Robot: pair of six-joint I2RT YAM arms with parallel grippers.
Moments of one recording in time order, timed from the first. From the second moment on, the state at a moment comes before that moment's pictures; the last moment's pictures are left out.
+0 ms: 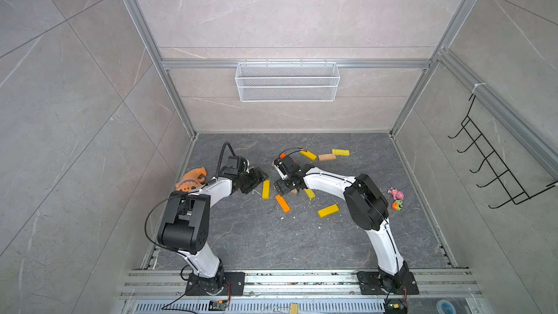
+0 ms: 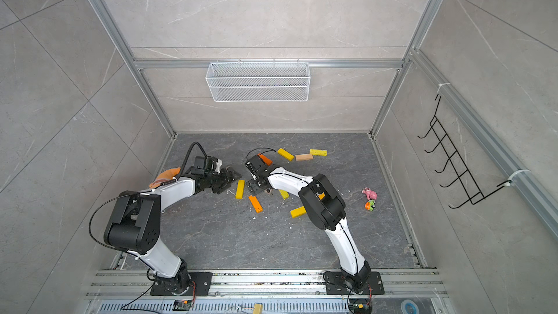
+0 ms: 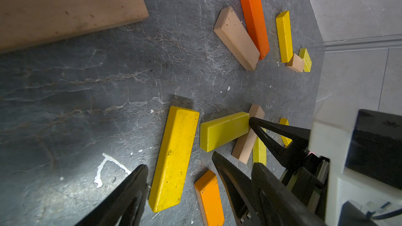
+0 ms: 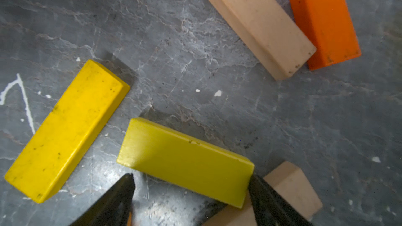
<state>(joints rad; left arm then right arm) -0.21 1.68 0.93 -0.16 0.46 -0.70 0.76 2.22 1.67 -0.51 0.10 0.11</state>
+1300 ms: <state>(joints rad) -0.21 1.75 0.97 -0.12 0.49 -0.73 0.76 2.22 1.63 -0.46 0.08 0.27</state>
